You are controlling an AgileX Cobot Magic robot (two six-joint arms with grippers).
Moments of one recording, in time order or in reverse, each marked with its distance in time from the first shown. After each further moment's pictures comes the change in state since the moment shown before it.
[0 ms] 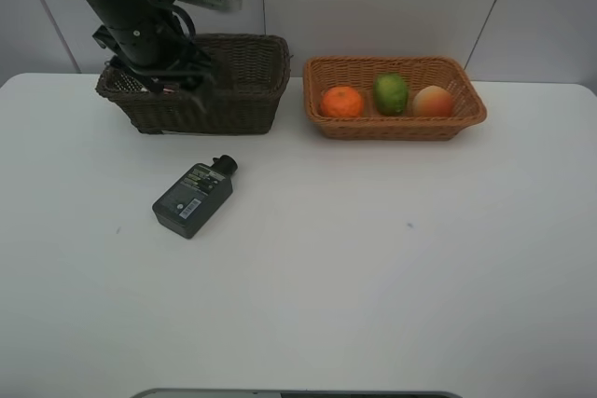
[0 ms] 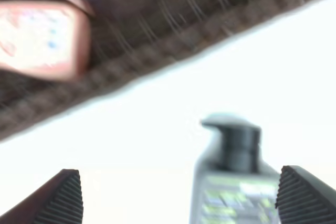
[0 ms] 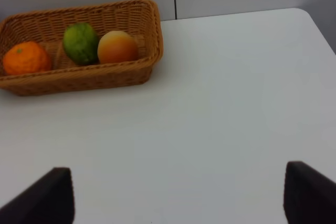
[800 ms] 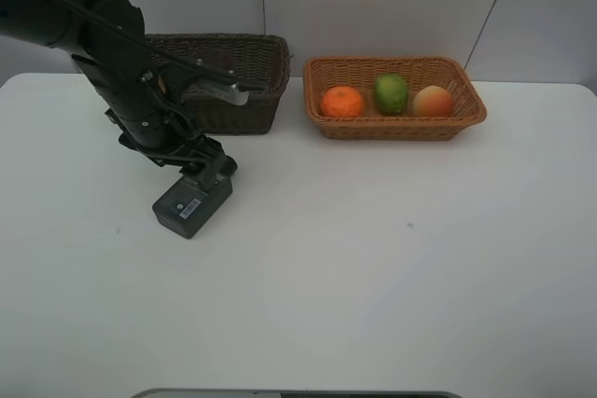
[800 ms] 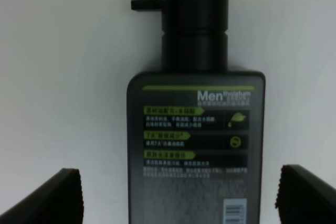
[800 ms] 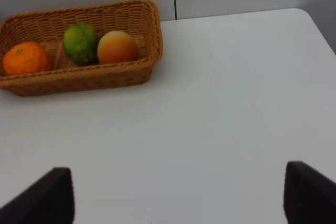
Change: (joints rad) left arm -0.060 -0.002 0.287 -0.006 -0.219 0.001; right arm 0.000 0.000 0.000 0.000 0.000 0.000
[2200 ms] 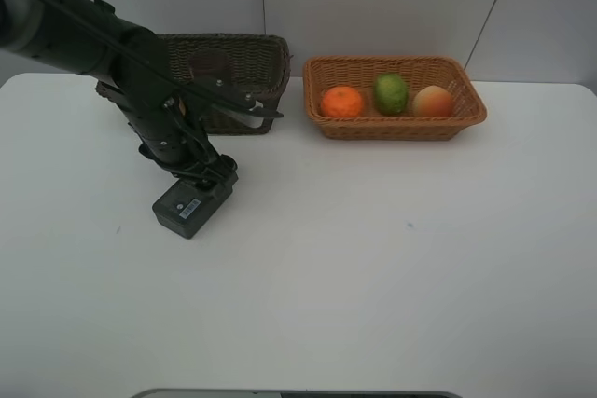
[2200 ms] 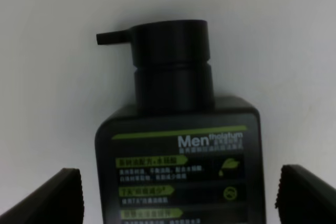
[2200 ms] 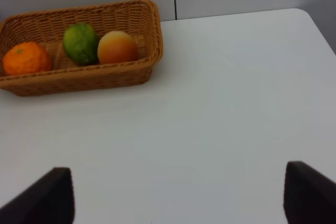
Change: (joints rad) left arm -0.027 0.088 0.006 0.042 -0.094 0.024; right arm 0.000 0.000 0.000 0.000 0.000 0.000
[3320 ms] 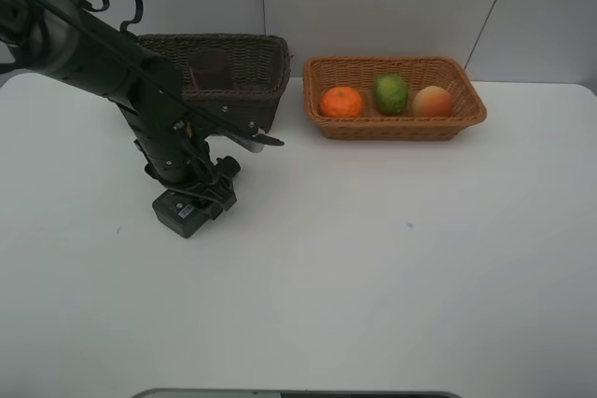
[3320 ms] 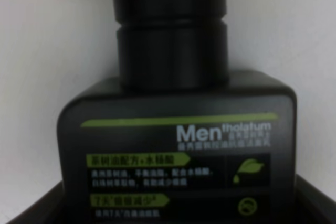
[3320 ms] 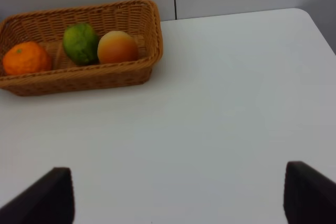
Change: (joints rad) left arm -0.002 0.087 -0.001 0.026 0.002 0.005; right arm 0.000 0.000 0.000 0.000 0.000 0.000
